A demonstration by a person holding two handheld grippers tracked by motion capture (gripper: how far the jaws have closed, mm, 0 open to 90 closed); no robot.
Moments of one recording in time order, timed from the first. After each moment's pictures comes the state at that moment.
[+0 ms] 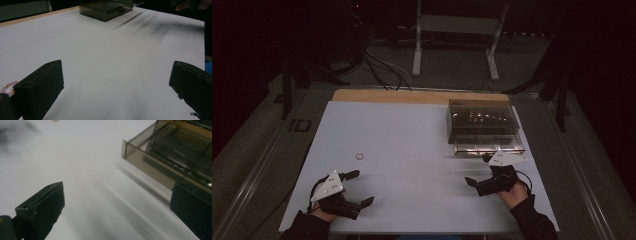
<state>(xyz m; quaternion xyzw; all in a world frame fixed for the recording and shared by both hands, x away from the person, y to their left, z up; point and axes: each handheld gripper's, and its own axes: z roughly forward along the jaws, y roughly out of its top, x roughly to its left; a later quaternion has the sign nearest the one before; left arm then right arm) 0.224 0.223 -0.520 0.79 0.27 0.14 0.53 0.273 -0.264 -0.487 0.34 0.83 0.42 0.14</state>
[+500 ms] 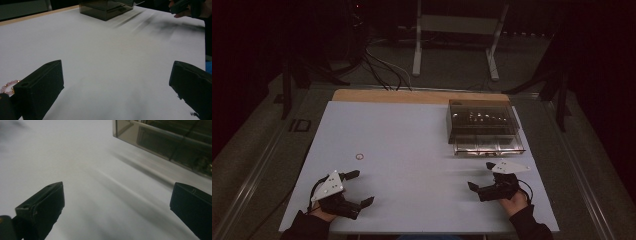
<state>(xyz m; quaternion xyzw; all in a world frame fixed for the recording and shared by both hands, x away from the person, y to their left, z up) 0.225 0.223 -0.521 0.79 0.27 0.14 0.53 0.261 -0.275 -0.511 0.37 0.81 0.43 0.15</state>
